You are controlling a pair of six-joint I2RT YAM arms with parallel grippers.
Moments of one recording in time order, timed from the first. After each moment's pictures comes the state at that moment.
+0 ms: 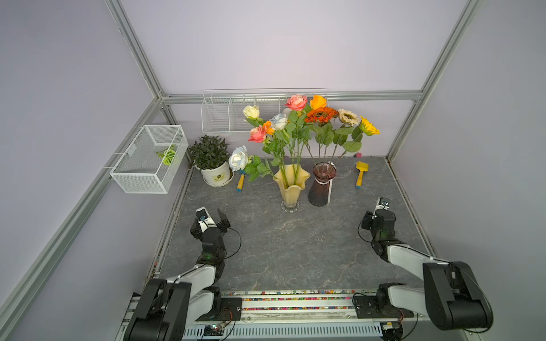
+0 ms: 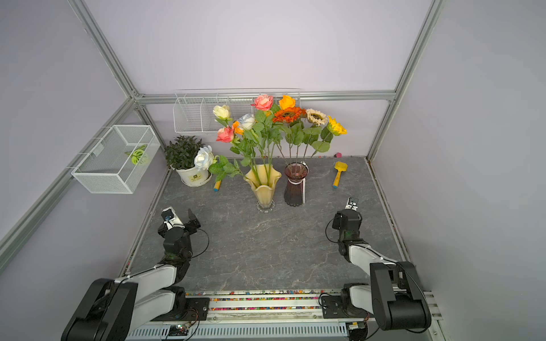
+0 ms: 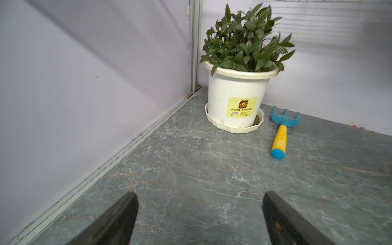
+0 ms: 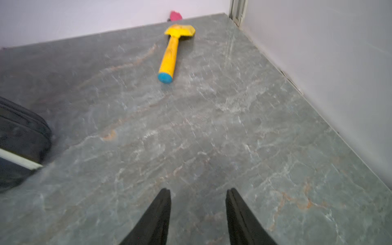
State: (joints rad) left arm -0.17 1.23 0.10 0.96 -0.53 -0.12; right arm 0.04 1.26 0.33 0.45 0.26 0.17
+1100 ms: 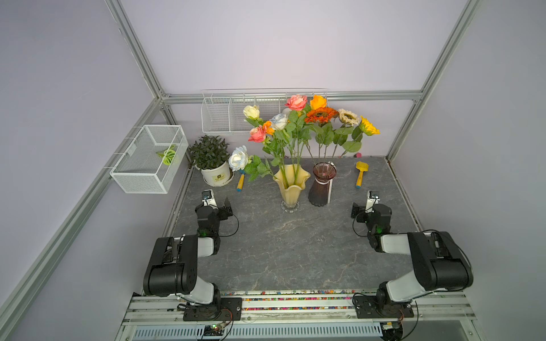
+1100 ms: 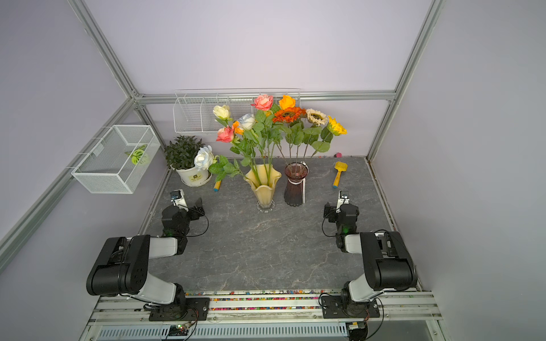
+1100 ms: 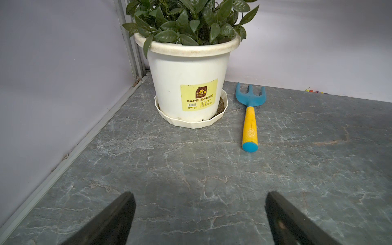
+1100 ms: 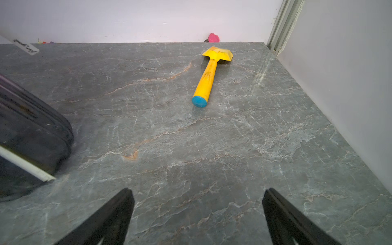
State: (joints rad) left arm 0.01 1.52 0.36 0.89 -0.04 -0.07; right arm 0.02 1.54 0.38 0.74 0.11 0.01
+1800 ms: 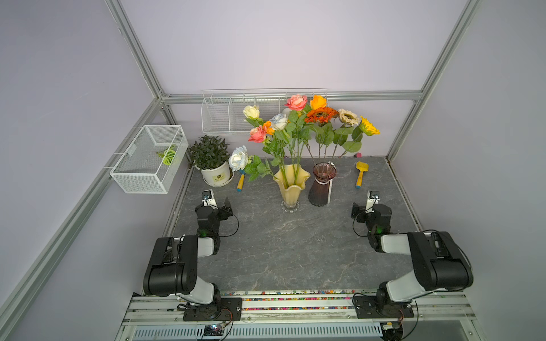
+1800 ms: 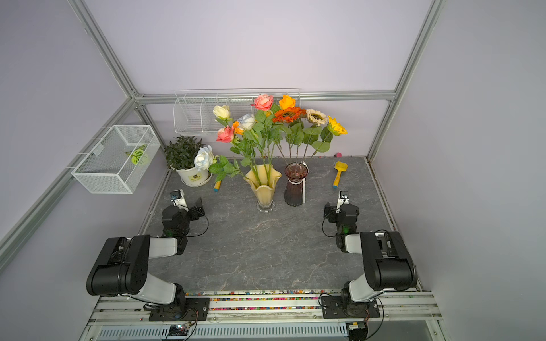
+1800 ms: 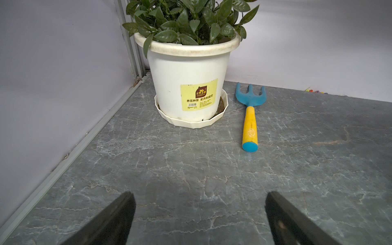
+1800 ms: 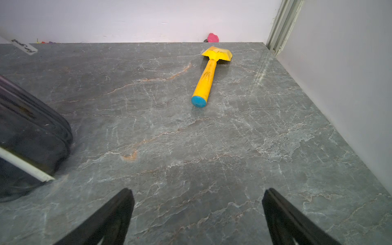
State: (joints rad) left arm 0.01 1.52 0.36 0.89 -0.04 -0.07; right arm 0.02 1.54 0.38 0.74 0.12 0.01
